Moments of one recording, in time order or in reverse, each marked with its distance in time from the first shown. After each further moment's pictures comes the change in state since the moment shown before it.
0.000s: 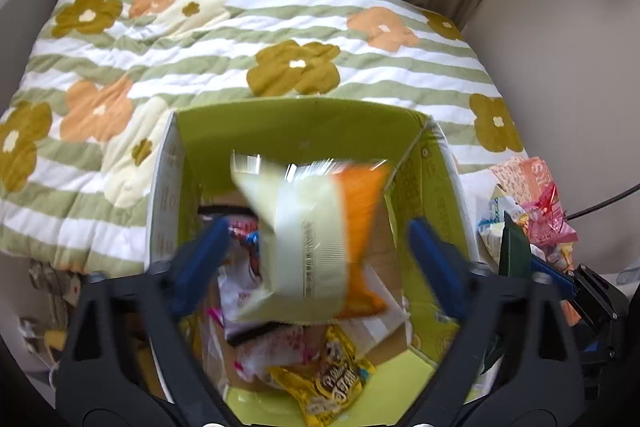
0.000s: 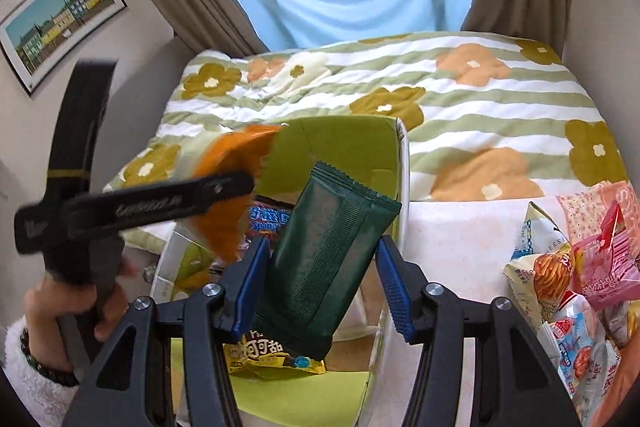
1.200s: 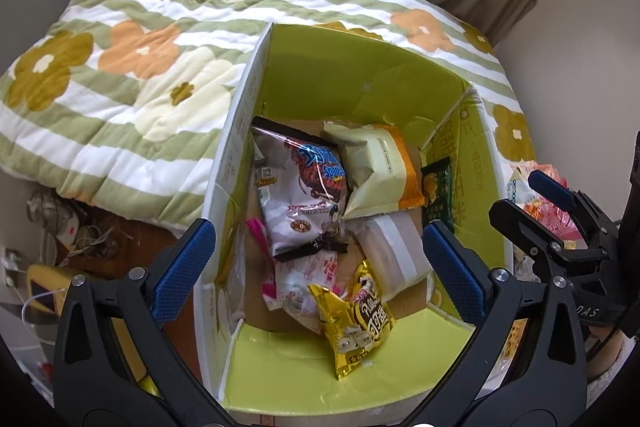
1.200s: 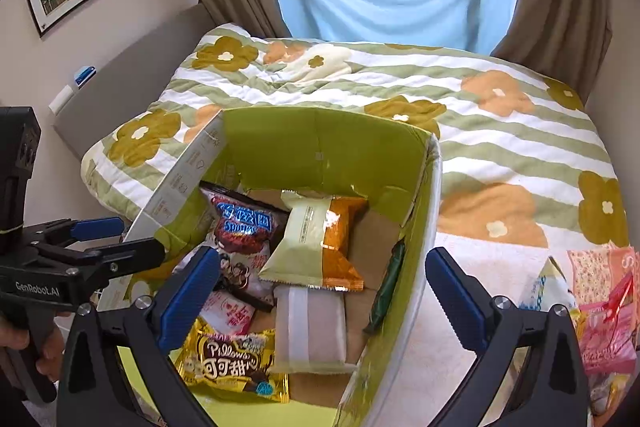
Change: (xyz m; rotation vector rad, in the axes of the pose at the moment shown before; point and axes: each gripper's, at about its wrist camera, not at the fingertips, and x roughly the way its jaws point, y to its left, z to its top) left arm -0.033 0.042 -0.081 -0.176 0.018 0.045; right arm 0.042 0.008 0.003 -0.187 0.003 -0.016
